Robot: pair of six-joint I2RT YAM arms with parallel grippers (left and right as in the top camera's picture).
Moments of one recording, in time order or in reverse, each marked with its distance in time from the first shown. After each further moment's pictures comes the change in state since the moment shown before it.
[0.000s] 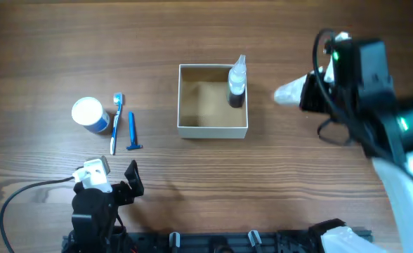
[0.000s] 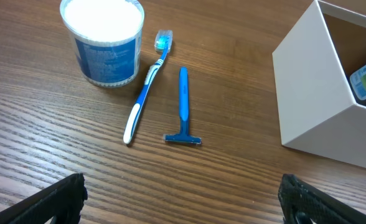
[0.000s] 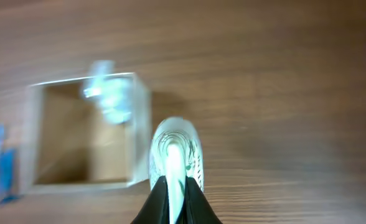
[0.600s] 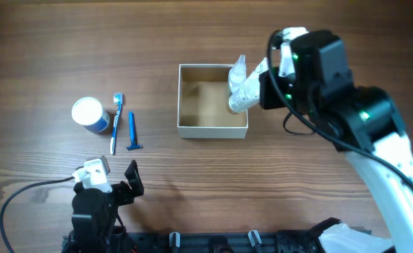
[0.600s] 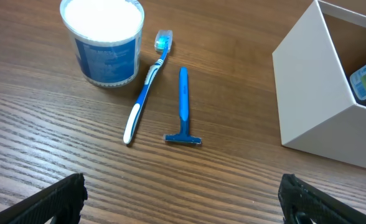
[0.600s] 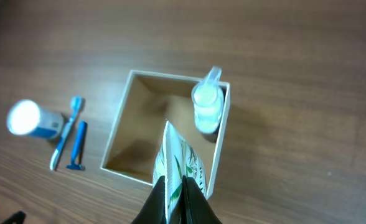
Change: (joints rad) left arm 0.000 0.000 0.000 0.000 0.000 0.000; right arm 0.166 0.133 0.007 0.178 -0.127 -0.038
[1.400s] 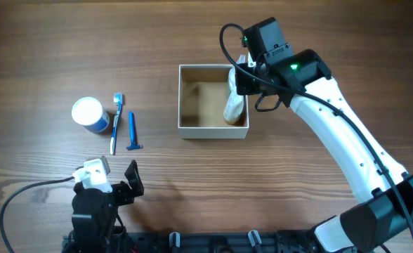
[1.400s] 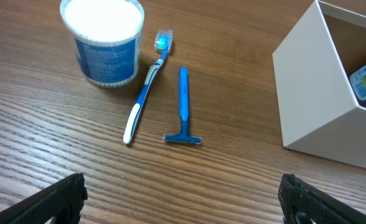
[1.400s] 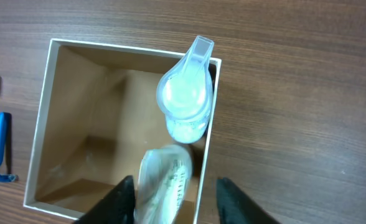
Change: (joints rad) left arm 0.000 0.000 0.000 0.000 0.000 0.000; right arm 0.000 0.299 0.000 0.060 0.059 -0.003
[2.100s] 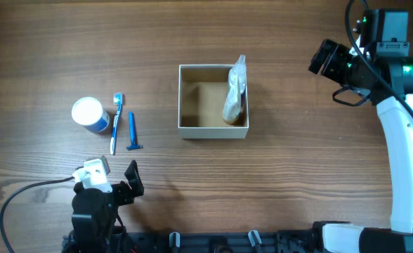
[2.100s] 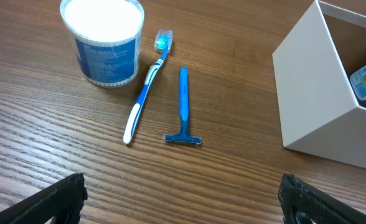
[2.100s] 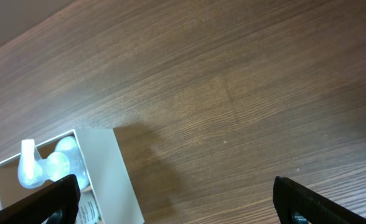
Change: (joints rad) left arm 0.000 0.000 0.000 0.000 0.000 0.000; right arm -0.470 -0.191 0.000 -0.122 -0.039 0.114
